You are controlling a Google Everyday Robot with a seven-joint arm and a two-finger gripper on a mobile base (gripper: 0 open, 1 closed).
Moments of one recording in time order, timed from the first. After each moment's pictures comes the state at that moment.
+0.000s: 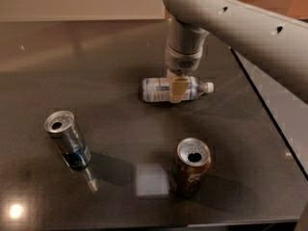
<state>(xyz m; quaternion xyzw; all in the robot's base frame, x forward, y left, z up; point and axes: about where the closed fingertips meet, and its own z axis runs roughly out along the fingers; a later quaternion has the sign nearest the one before) 0.592 -0.064 0.843 -0.73 0.68 -0.02 0.08</state>
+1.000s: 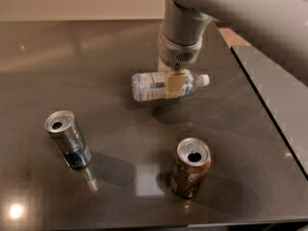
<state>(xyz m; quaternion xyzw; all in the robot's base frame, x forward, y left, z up) 0.557 -0.040 0.893 -0.78 0.62 -0.04 0.12</state>
